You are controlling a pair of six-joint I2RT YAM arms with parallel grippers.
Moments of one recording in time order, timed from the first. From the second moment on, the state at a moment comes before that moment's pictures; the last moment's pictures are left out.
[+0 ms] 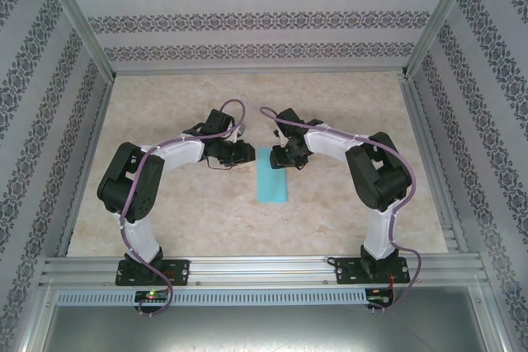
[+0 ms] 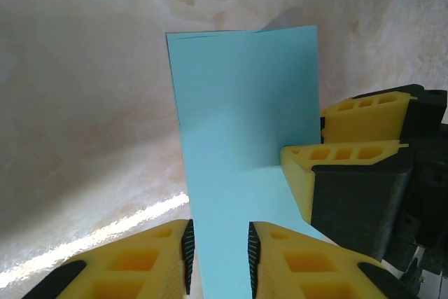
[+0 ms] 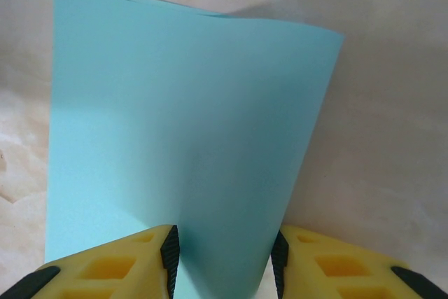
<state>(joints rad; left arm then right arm) -0.42 1.82 1.09 -0.27 0.52 -0.59 0.53 1.95 1.27 -0.60 -0.18 0.37</state>
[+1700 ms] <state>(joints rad) -0.45 1.85 1.09 -0.22 0.52 -0.64 0.55 1.96 1.30 -0.63 -0.14 0.35</state>
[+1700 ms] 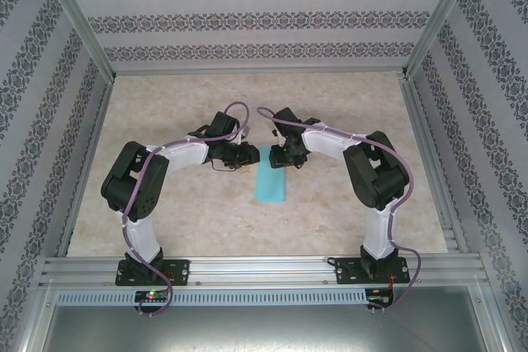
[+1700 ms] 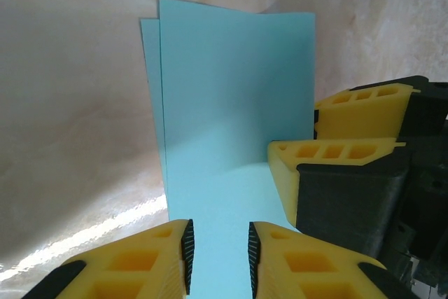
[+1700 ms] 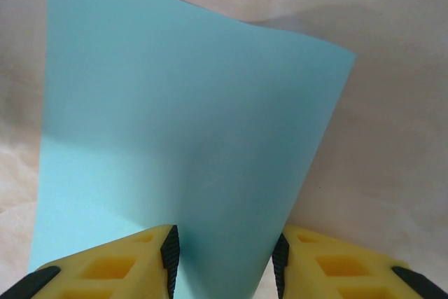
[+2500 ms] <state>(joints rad) -0.45 1.82 1.07 -0.22 0.46 -0.64 0.57 1.96 1.30 -0.63 -0.14 0.31</state>
